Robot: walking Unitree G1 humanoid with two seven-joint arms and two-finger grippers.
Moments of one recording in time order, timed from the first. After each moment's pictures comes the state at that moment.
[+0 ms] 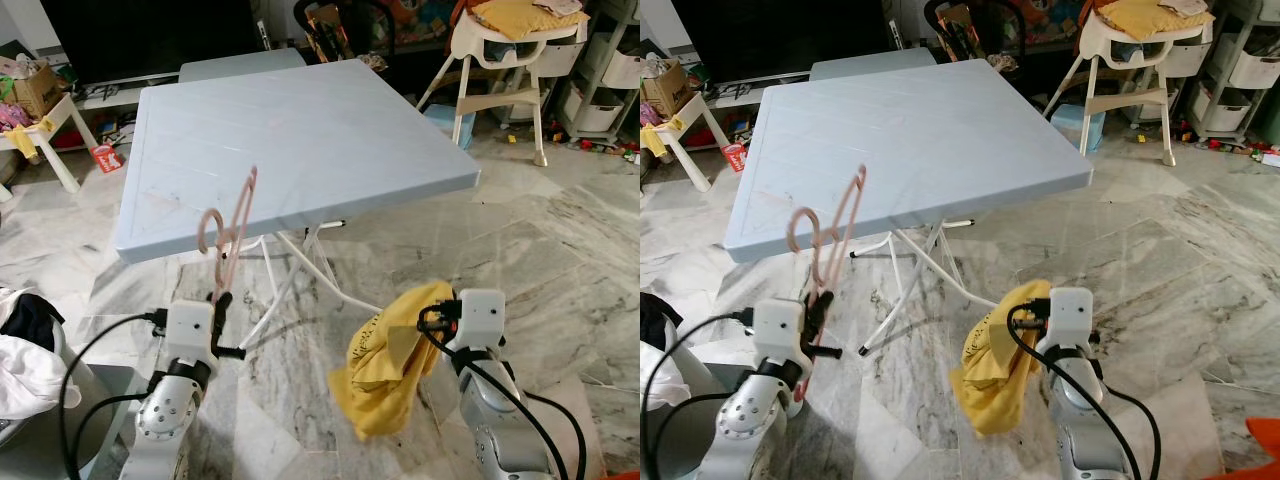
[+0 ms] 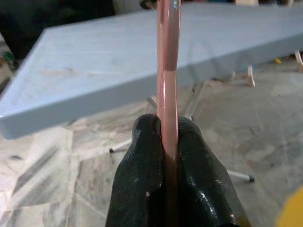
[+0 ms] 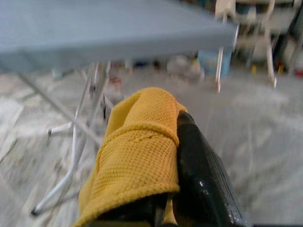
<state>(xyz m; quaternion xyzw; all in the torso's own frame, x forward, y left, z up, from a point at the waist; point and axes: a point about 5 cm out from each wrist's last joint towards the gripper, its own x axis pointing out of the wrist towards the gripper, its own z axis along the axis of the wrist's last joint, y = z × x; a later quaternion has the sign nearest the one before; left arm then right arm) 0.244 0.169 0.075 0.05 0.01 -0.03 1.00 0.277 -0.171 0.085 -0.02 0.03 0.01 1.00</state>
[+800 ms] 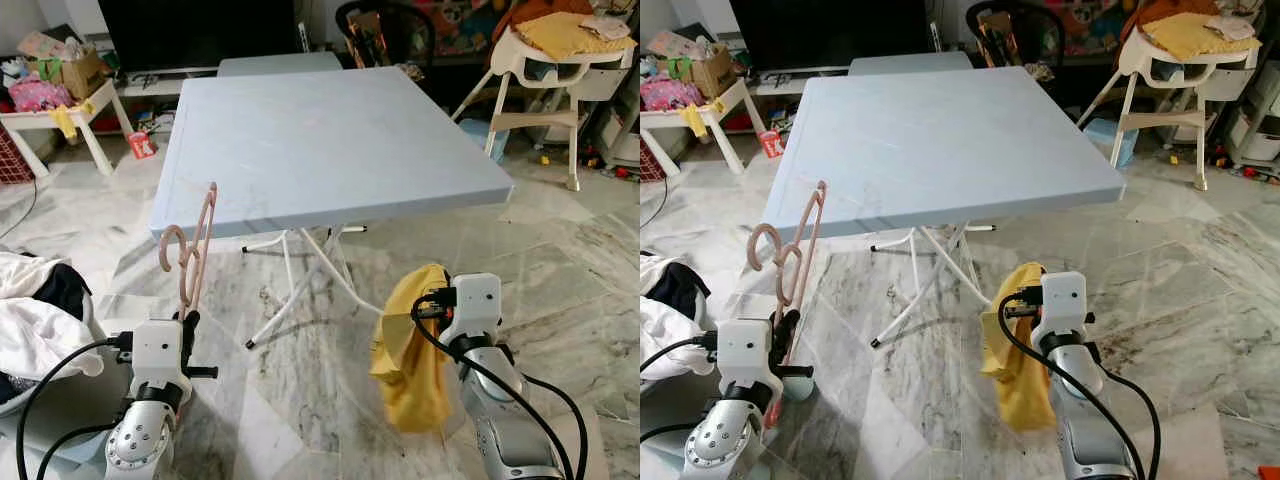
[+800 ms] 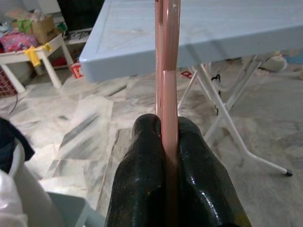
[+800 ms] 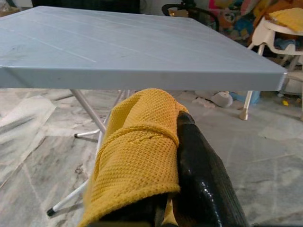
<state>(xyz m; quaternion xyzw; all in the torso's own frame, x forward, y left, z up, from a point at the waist) 0.228 0.194 0.061 0.05 0.06 0.02 1.00 0.281 -0.161 0.092 -0.03 0.02 0.04 1.00</state>
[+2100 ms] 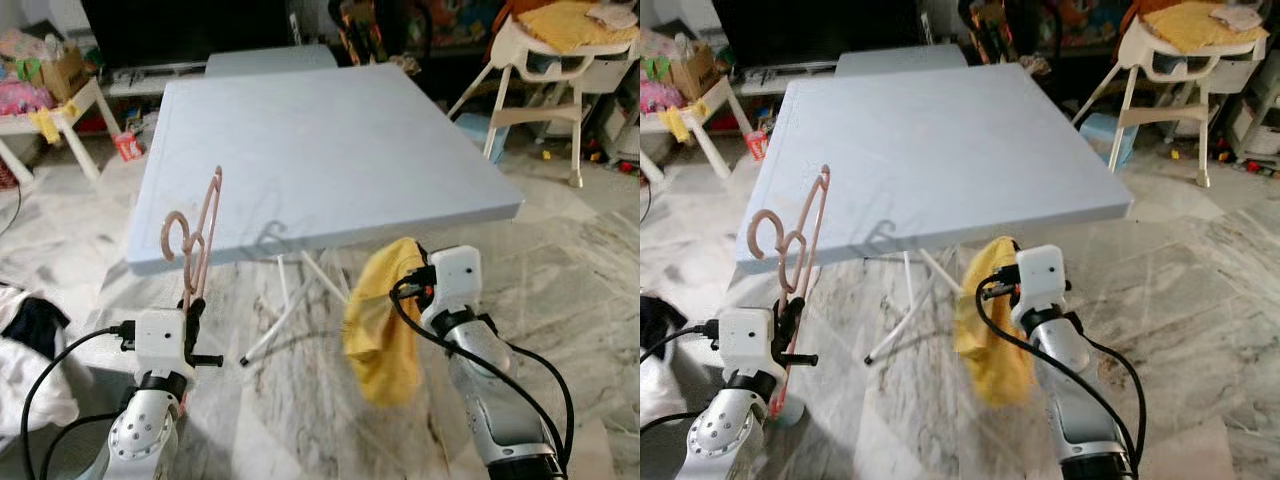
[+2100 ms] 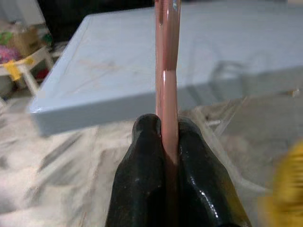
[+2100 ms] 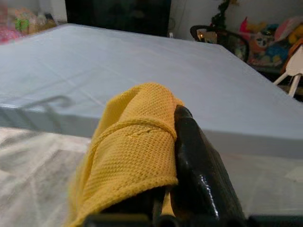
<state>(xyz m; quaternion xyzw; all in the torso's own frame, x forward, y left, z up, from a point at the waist) 0.241 0.174 0.079 0.03 0.02 -0.01 1.00 0.294 -0.145 0.124 -0.06 -0.03 0.12 0.99</state>
